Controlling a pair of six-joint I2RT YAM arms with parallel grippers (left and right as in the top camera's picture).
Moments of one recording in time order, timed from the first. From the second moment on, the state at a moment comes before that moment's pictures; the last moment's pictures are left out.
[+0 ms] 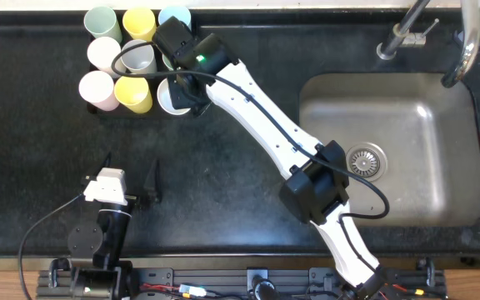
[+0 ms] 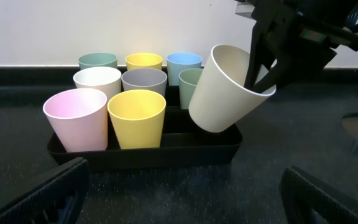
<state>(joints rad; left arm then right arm) -0.03 0.02 0.01 -0.07 0.13 -0.05 0.74 2.34 2.37 -1.26 -0.05 0.52</state>
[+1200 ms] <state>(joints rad) -0.03 0.02 0.01 -0.07 0.13 -0.05 0.71 2.41 2.37 -1.21 0.01 0.54</state>
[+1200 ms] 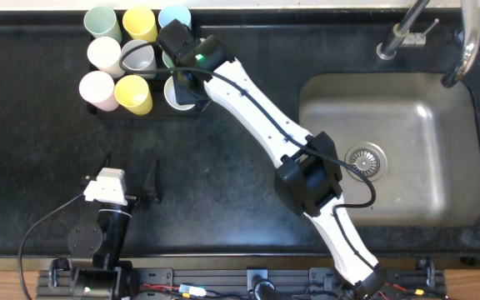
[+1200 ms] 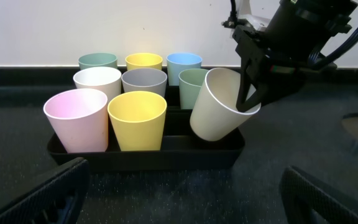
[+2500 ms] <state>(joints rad) -0.03 0.02 0.01 -0.07 0.13 -0.05 0.70 2.43 2.37 -1.21 0.02 0.54</state>
